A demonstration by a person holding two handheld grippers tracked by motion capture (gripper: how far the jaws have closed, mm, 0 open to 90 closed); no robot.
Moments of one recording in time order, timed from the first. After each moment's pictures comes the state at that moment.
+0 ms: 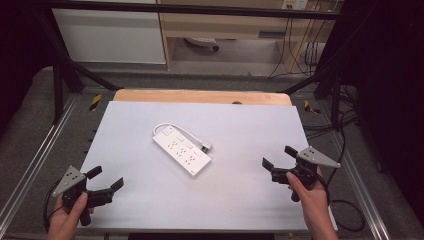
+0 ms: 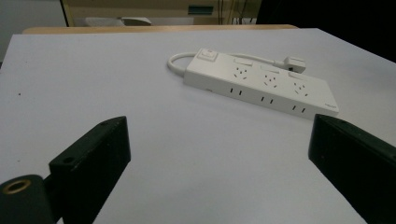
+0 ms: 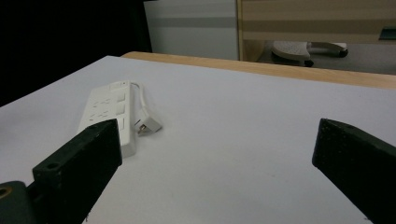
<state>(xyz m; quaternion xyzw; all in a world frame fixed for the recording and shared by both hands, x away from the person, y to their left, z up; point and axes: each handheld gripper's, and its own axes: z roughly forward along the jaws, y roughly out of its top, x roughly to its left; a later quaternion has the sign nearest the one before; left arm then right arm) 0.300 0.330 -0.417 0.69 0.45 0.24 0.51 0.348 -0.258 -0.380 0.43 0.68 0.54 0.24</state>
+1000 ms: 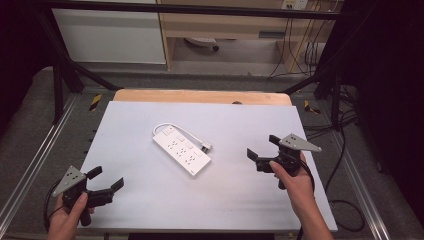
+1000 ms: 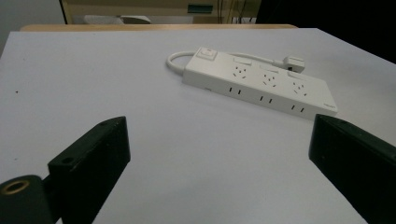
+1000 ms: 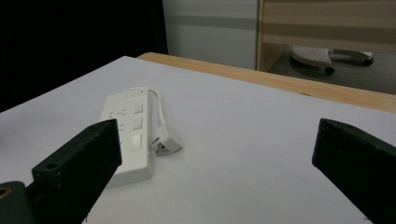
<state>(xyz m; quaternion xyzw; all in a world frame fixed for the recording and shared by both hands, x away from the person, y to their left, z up) 0.300 0.329 -0.417 0.69 0.45 0.23 0.51 0.377 -0.220 -0.364 0.40 0.70 0.55 0.23</state>
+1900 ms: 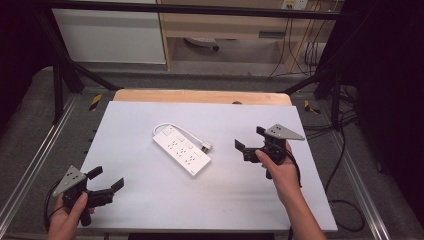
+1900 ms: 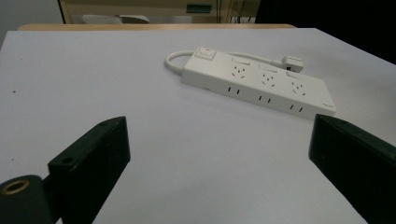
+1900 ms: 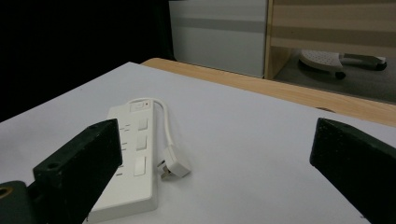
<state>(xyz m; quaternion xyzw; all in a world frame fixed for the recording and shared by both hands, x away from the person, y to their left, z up) 0.300 0.329 -0.417 0.69 0.45 0.23 0.52 0.406 -0.190 -0.362 0.39 0.70 0.55 0.22</state>
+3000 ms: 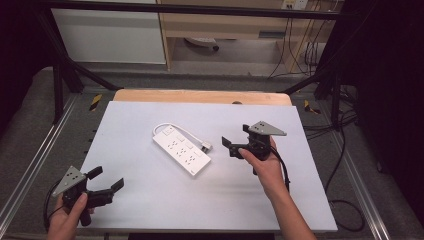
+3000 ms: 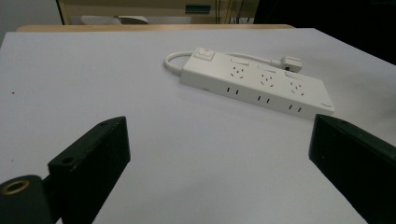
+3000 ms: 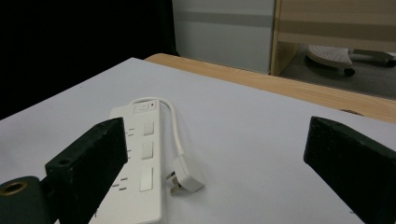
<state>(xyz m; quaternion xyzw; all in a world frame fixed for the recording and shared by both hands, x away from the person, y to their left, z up) 0.300 0.329 -0.417 0.69 0.45 0.23 0.52 0.424 -0.155 -0.372 0.39 0.71 0.55 0.21</state>
